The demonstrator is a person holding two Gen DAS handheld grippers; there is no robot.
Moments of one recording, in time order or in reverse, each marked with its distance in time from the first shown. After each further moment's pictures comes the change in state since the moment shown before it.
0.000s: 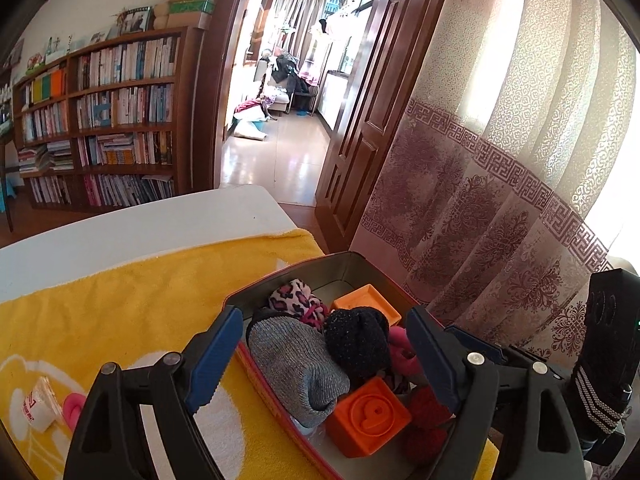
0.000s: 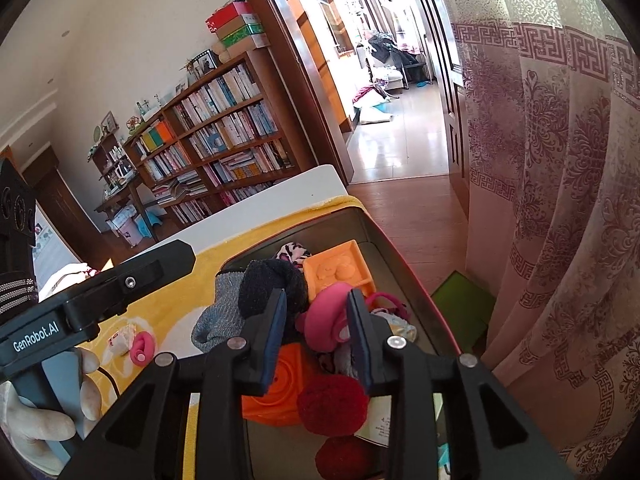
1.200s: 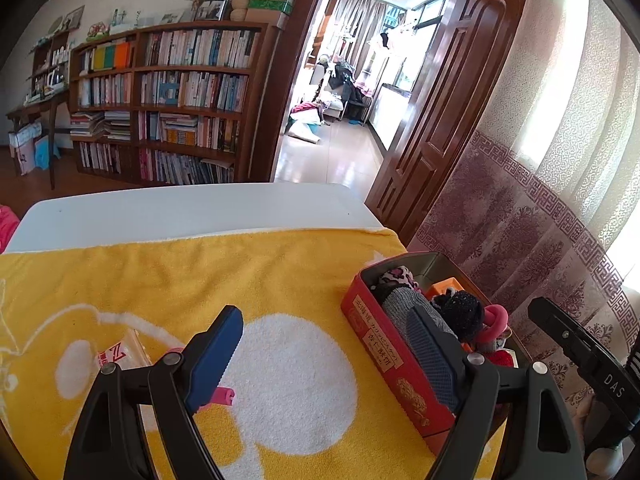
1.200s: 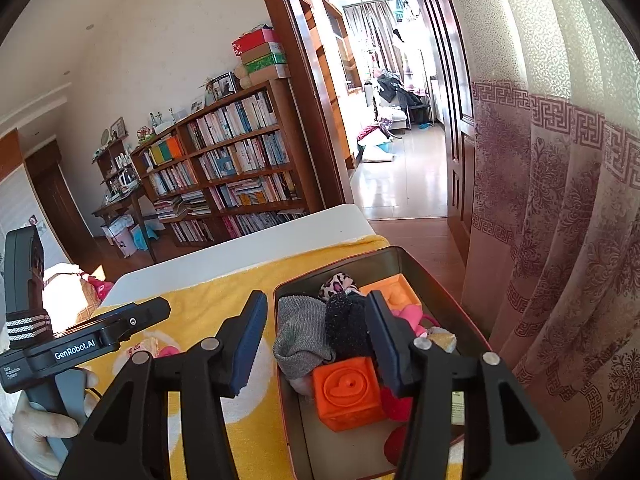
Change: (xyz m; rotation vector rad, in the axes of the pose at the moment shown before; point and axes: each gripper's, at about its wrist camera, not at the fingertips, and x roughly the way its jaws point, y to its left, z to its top) left arm -0.078 0.104 -0.037 -0.157 -0.039 0.129; right arm -0.039 0.081 -0.005 -0.085 -0.131 -0.042
